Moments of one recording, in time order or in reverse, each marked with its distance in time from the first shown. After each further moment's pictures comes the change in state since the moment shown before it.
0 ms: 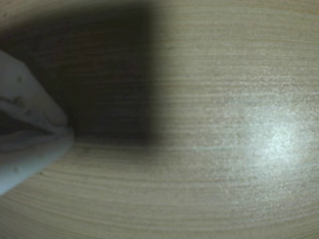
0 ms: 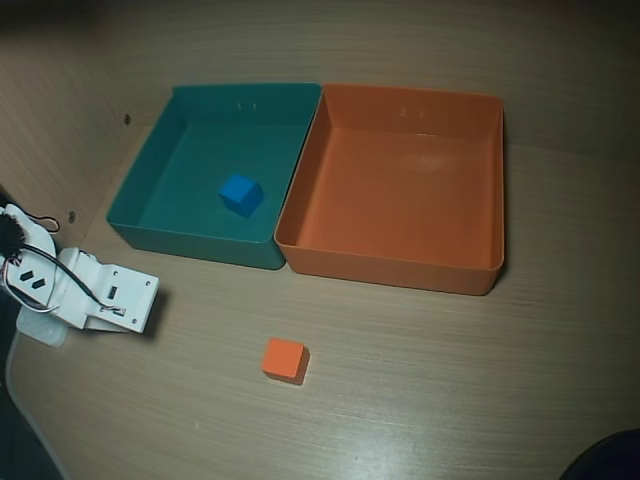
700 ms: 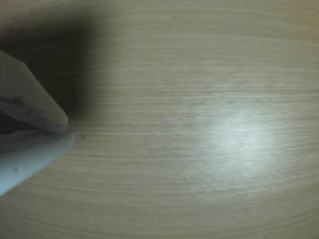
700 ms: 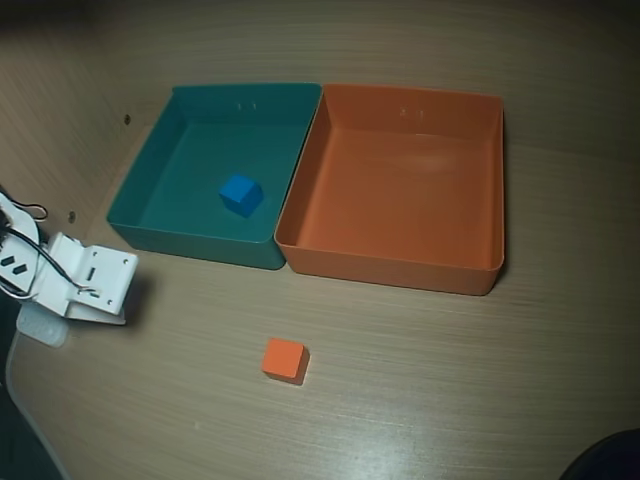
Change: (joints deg) arm 0.3 0.0 -12.5 1.1 0.0
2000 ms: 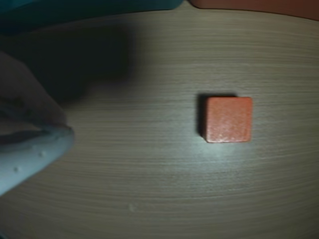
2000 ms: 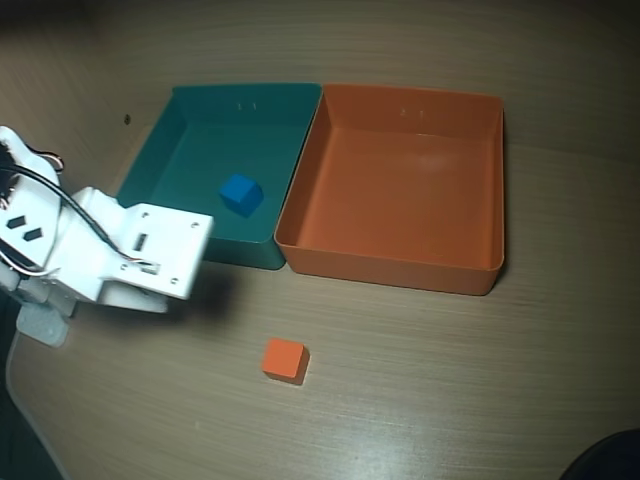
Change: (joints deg) arm 0.0 -75.5 -58.3 -12.8 0.0
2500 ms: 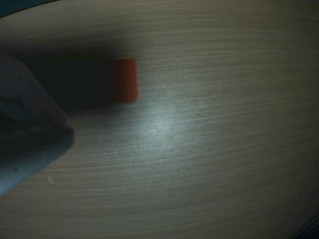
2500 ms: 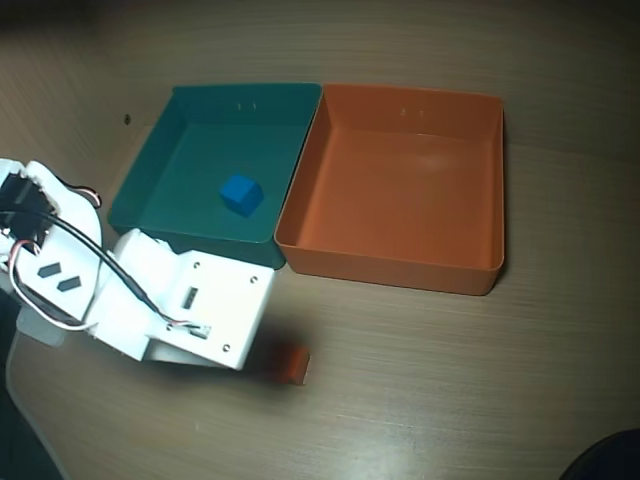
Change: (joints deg) arm 5.4 -16.7 -9.8 -18.1 0.0
